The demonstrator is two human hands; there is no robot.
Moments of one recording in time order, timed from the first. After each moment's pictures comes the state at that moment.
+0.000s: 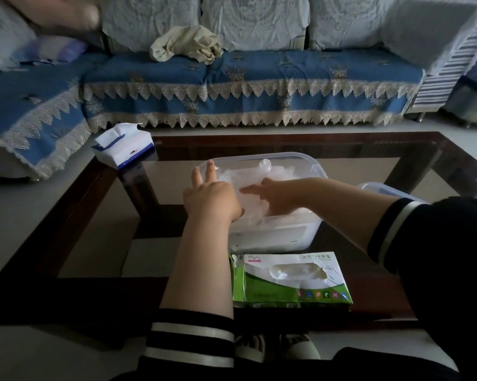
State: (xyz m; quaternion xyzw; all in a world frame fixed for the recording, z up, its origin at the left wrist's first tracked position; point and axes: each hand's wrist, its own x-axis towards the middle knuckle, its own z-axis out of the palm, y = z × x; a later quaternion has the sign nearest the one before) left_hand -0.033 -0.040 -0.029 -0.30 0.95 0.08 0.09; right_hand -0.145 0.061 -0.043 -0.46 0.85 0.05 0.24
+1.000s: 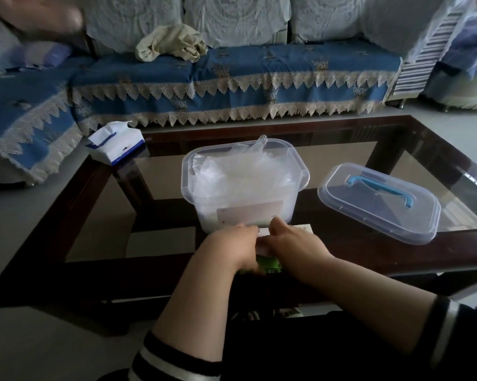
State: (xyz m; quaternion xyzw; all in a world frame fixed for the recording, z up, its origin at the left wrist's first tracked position) left_hand 0.037 0.038 -0.049 -0.09 0.96 0.12 0.24; right_hand -0.024 0.172 -0.093 -0.46 0.89 -0.03 0.08
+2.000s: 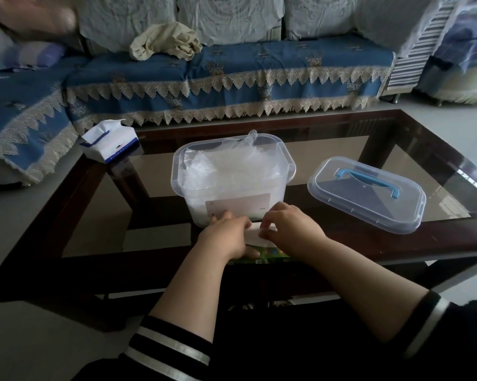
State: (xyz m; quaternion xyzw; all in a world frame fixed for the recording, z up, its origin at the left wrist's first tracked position) left_hand 0.027 0.040 -0.080 -0.16 0.95 0.18 0.17; right_hand -0.036 0.182 -0.080 -0.34 0.92 -0.18 0.11
